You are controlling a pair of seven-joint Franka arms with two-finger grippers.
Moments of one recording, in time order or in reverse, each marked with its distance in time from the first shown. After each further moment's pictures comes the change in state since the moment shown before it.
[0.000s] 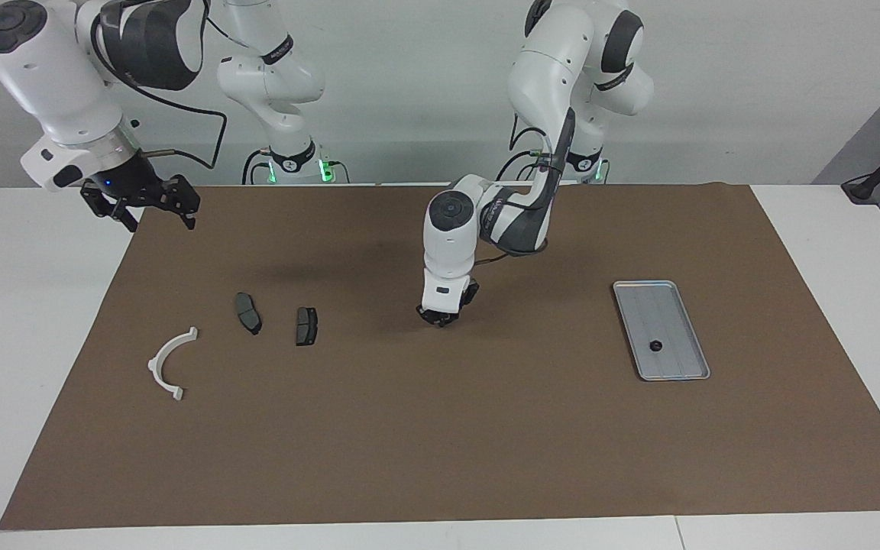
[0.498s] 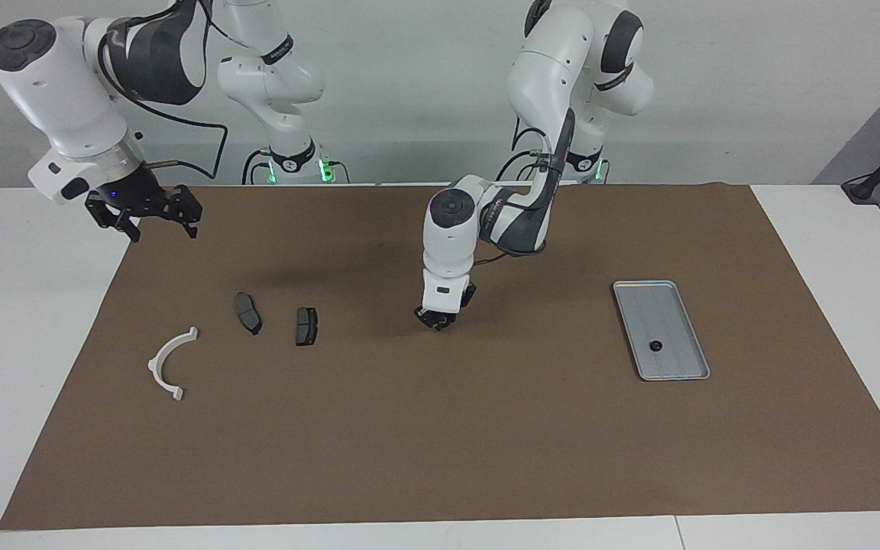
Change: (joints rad) left arm 0.000 0.000 0.003 0.000 -0.001 0.021 -0.038; right arm -0.004 0.001 0.000 -0.048 0.000 0.072 -0.014
